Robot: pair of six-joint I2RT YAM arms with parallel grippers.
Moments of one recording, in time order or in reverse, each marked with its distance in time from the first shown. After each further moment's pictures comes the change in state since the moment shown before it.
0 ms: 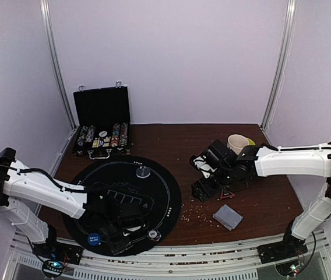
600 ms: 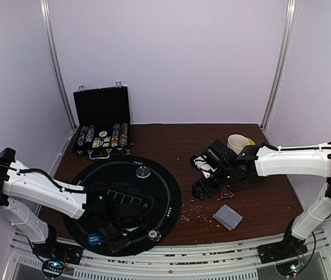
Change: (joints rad) left arm 0.000 -0.006 -0.008 -0.008 -0.007 -0.081; right arm -0.004 0.000 0.000 -0.003 0.000 -0.008
